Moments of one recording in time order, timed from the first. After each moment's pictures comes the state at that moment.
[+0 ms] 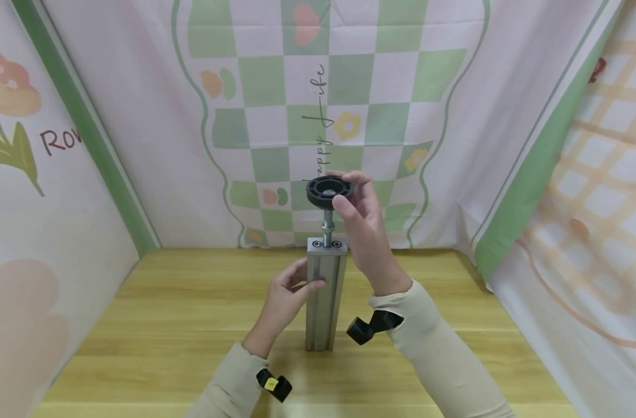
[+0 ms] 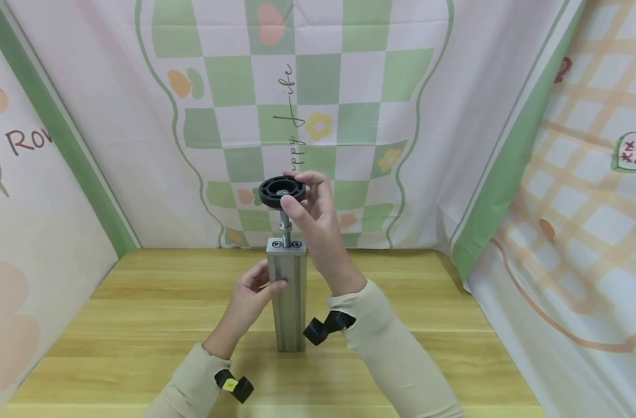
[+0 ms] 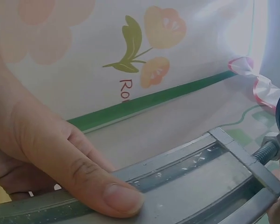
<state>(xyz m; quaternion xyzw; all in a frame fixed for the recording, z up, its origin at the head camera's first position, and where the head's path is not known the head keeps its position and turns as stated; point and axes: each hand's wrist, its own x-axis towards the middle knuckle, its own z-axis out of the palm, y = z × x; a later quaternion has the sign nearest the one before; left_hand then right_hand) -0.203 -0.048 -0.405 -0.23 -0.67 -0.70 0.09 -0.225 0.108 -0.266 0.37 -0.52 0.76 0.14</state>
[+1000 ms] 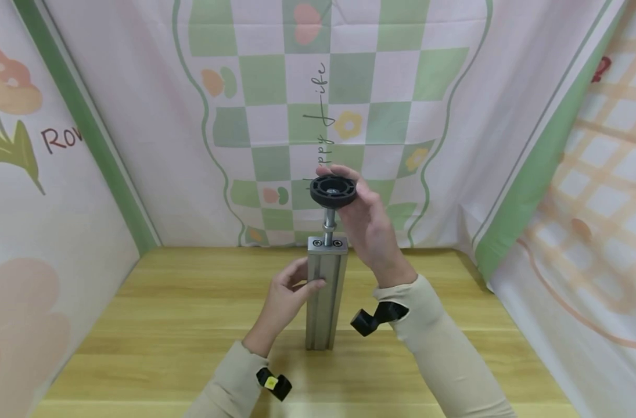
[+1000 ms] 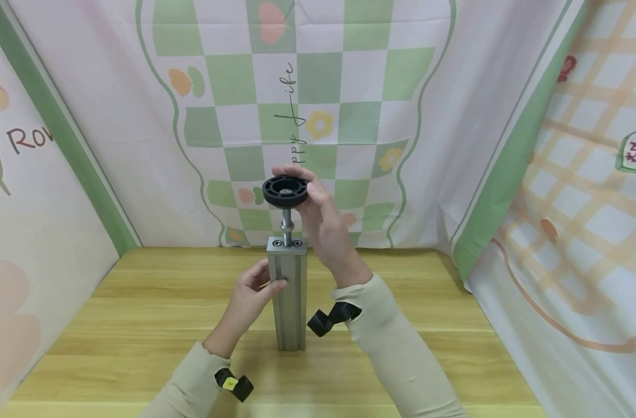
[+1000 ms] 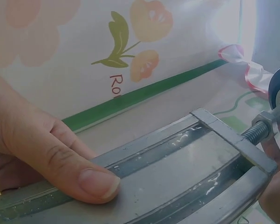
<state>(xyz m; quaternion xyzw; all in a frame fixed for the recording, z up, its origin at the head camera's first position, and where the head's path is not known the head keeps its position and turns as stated) -0.202 -0.048 -0.405 -0.22 -0.67 -0.70 0.10 -0.233 0.114 -0.260 0.43 -0.47 0.77 0.05</state>
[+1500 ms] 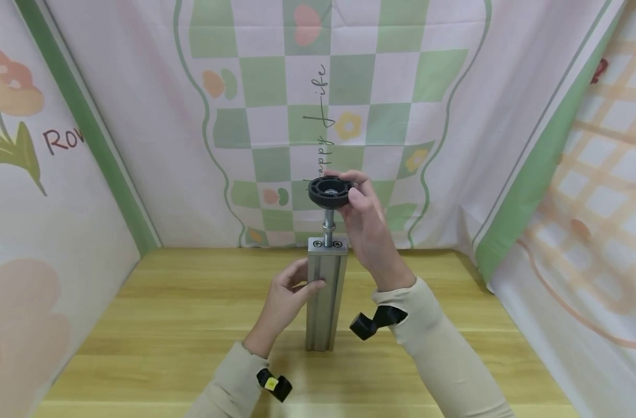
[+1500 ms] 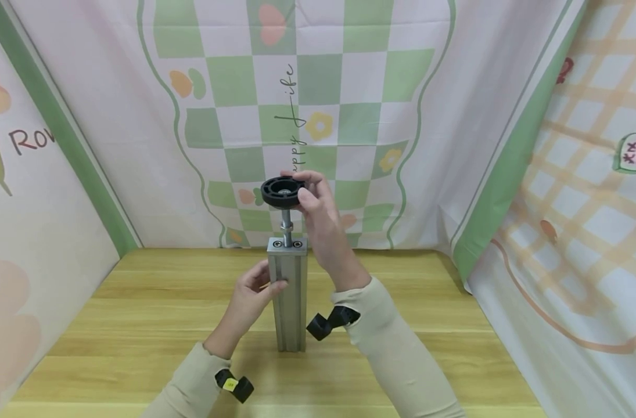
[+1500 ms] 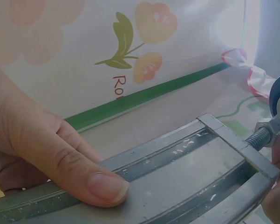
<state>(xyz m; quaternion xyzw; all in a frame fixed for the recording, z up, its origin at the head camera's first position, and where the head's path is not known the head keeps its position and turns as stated) -0.202 -0.048 -0.406 -0.23 -0.67 -0.70 0.10 -0.231 0.112 -0.264 0.38 -0.49 0.78 0.09</state>
